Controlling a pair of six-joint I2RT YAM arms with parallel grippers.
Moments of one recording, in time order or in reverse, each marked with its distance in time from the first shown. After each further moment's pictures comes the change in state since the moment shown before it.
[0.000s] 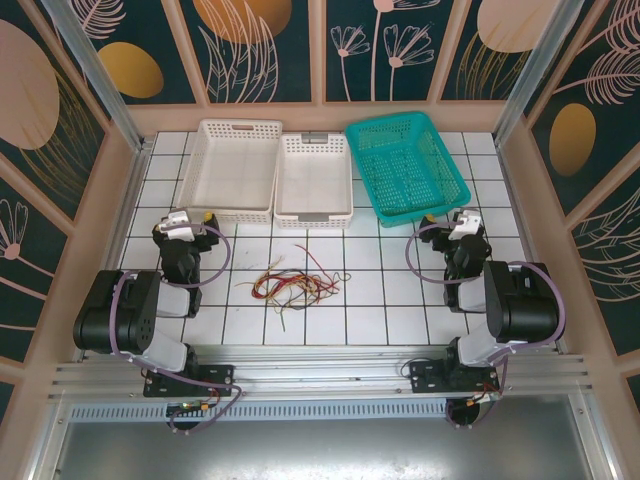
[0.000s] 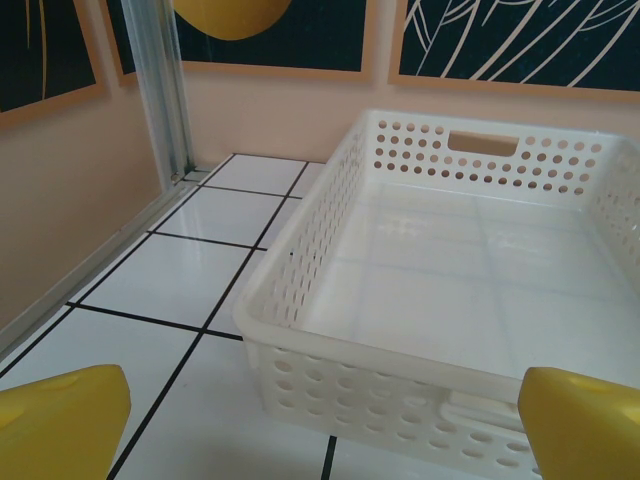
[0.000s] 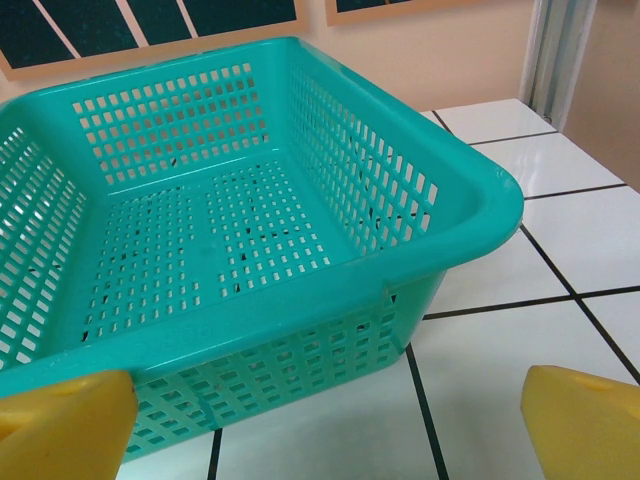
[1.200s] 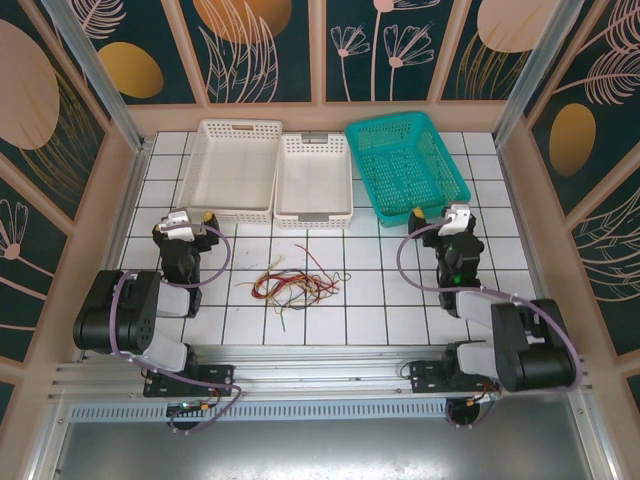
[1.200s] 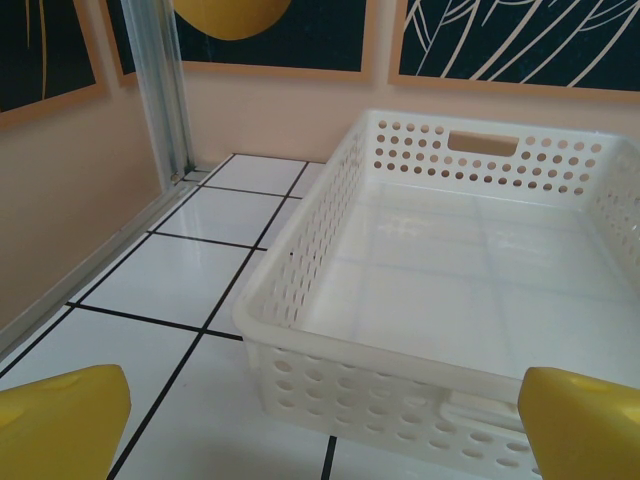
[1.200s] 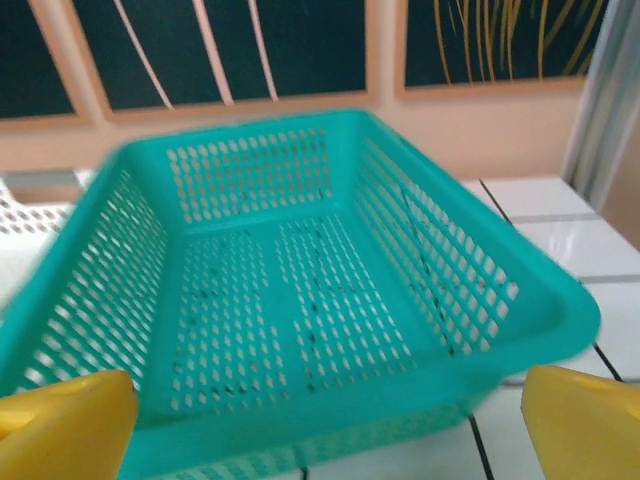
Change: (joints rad) left arm 0.000 0.000 0.000 0.000 0.000 0.000; right arm 0.169 -0.307 0.018 -0.224 0.100 -0.054
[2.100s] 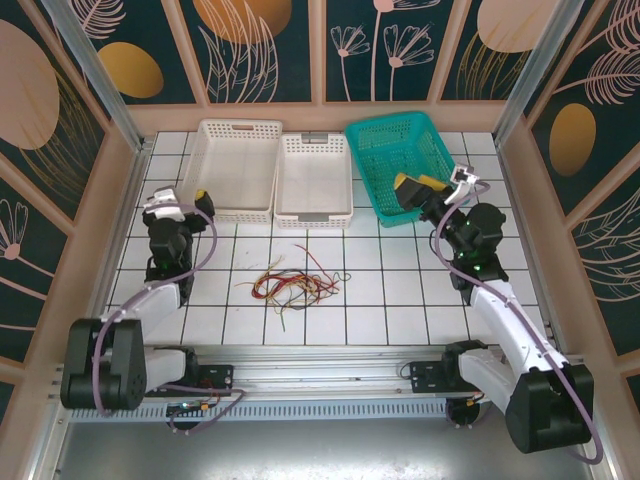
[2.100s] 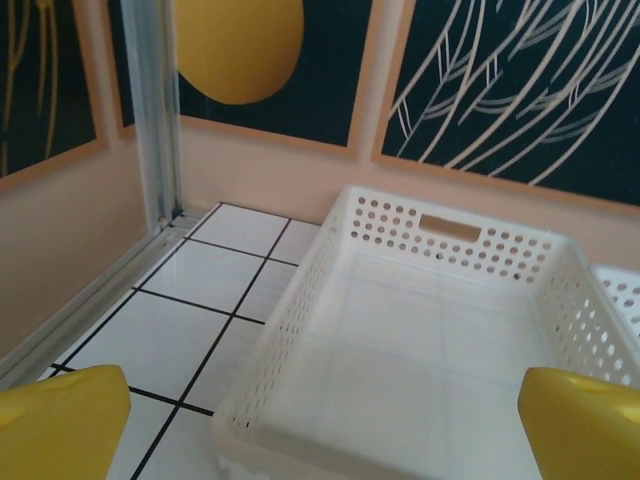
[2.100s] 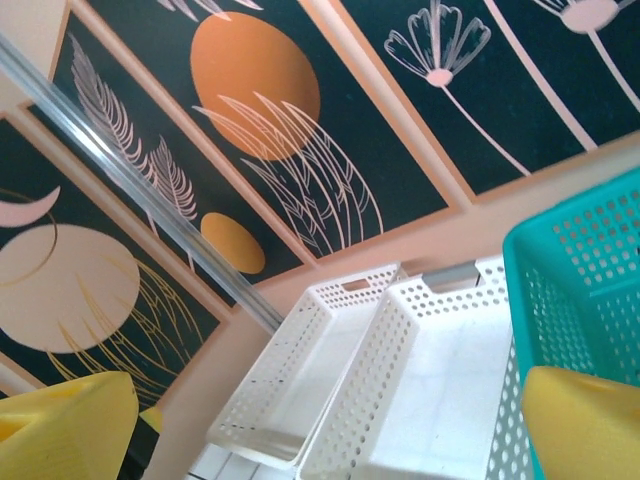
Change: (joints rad) left arm 0.000 -0.345 0.173 -0.492 -0.003 -0.123; right arm 0.034 -0.277 0.325 -0.426 -0.493 0.660
